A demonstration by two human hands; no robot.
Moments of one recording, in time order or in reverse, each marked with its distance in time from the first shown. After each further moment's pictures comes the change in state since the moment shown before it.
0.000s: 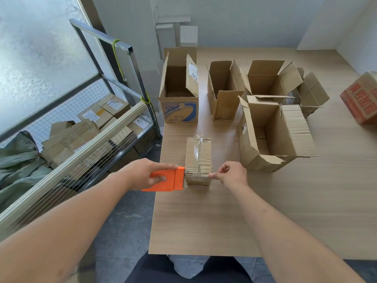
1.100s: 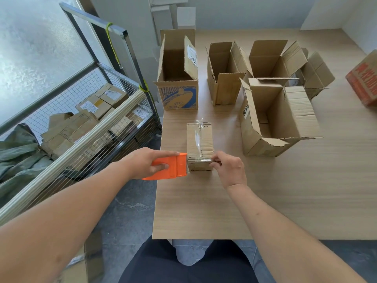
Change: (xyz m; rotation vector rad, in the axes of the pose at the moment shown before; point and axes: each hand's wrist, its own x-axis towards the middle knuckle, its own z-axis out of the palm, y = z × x) left_hand -0.001 0.003 0.009 -0.075 -0.046 -0.059; right_hand -0.028 0.021 0.030 -0.160 0.184 -0.452
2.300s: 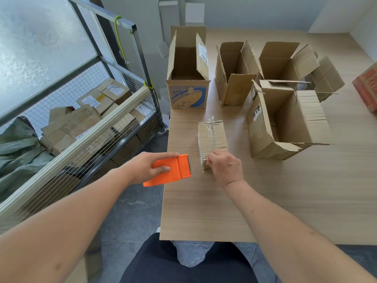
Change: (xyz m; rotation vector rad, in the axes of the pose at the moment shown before) left_hand -0.022 -0.022 0.010 -0.285 0.037 -0.139; right_hand 0.011 -0.045 0.018 -0.352 -0.004 -0.194
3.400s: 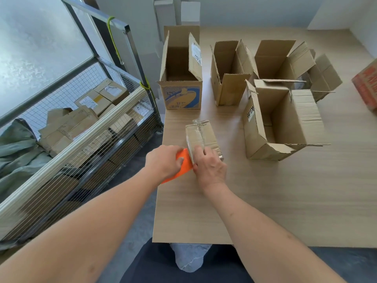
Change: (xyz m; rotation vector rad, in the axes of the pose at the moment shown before) left_hand 0.053 0.078 0.036 0.358 0.280 -0.233; right_hand 0.010 -0.027 0.014 -0.123 -0.050 0.177
